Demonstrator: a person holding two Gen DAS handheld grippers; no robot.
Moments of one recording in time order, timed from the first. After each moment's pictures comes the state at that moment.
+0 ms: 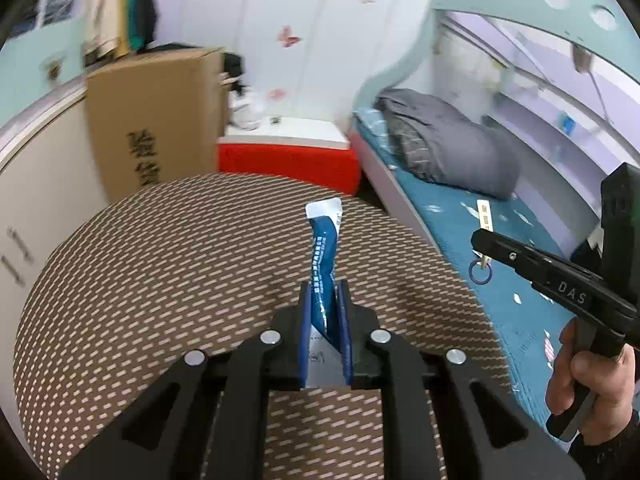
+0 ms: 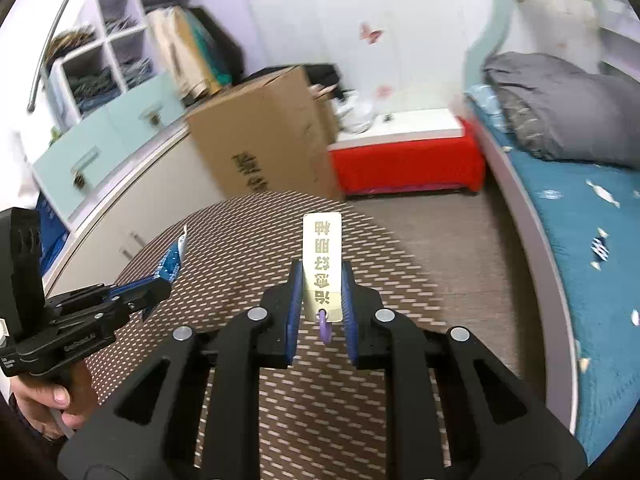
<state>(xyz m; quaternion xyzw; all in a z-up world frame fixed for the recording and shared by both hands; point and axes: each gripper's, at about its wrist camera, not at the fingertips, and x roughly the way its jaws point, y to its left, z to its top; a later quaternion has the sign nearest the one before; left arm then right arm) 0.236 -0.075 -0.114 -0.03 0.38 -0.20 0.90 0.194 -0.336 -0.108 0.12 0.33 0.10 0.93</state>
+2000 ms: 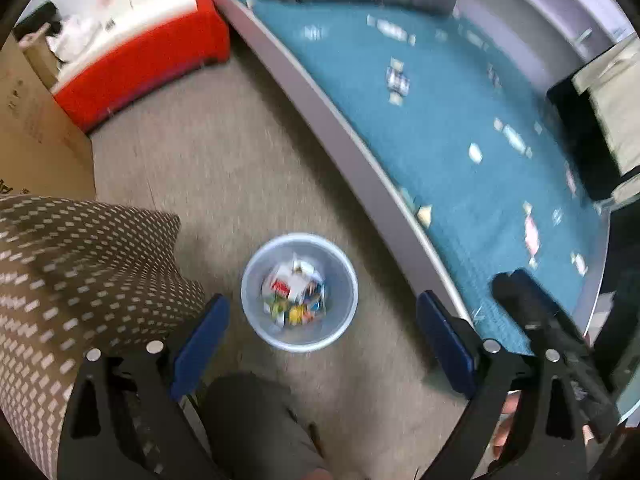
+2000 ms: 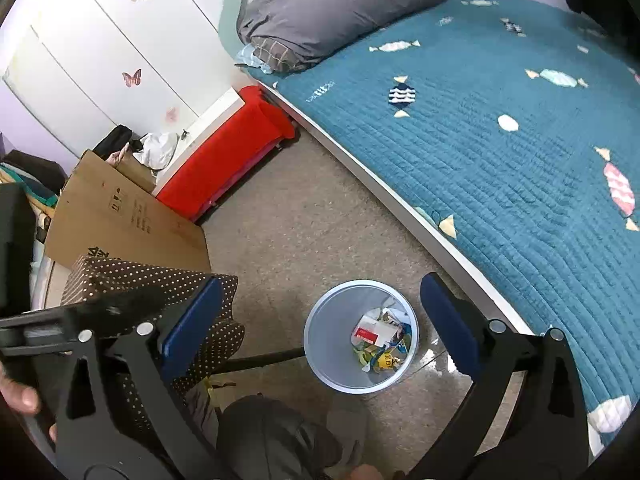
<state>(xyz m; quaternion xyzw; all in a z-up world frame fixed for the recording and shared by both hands) 0.276 -0.439 -0.239 0.13 0.58 -0.31 0.74 0.091 -0.601 -0.261 0.34 0.37 -0.17 0.85</state>
